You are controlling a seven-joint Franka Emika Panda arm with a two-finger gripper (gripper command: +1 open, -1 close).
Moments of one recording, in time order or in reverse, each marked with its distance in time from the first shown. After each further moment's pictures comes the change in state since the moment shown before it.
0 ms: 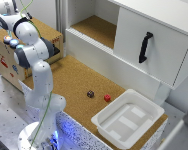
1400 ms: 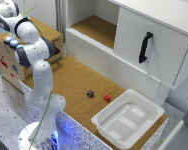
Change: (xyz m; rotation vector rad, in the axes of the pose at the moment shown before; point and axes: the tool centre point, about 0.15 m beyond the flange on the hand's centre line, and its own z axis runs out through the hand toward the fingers) arm 0.005 0.011 0.034 0.004 -0.016 0.169
